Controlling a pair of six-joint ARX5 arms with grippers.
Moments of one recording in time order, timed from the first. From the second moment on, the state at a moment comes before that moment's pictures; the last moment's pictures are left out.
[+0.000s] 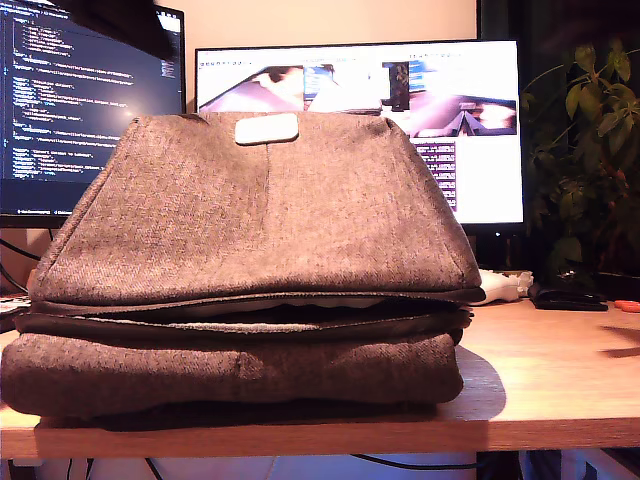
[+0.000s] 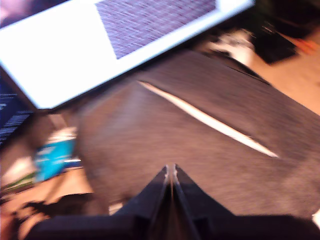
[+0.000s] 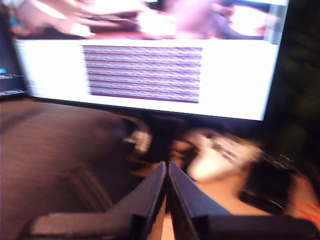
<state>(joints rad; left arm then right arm) -0.28 1.31 1.31 -0.48 0.23 0.21 0.10 1.06 0.82 0.05 -0.10 0.00</state>
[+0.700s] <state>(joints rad) -0.01 0.76 0.80 -0.29 0.22 0.13 -0.06 0.85 0.82 -0.13 -0.18 -0.02</state>
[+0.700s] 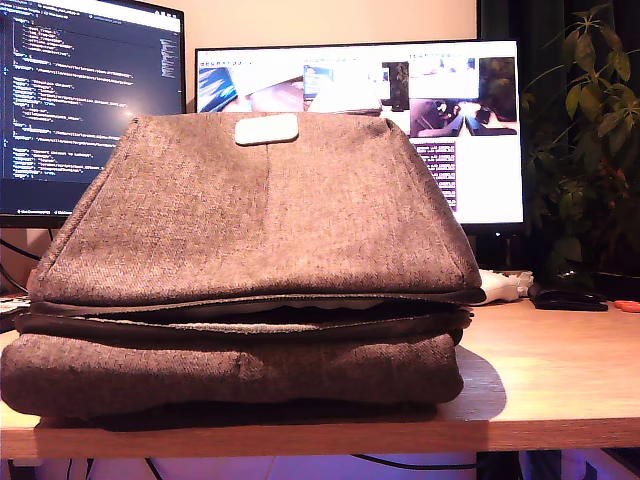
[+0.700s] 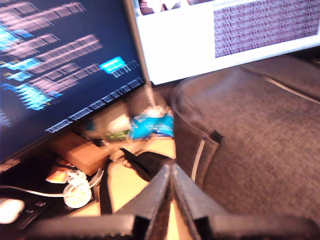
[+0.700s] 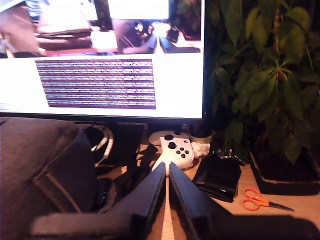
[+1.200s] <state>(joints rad) -0.01 0.52 0.72 -0.31 0.18 0.02 -0.06 0.69 0.81 -0.22 -0.17 -0.02</state>
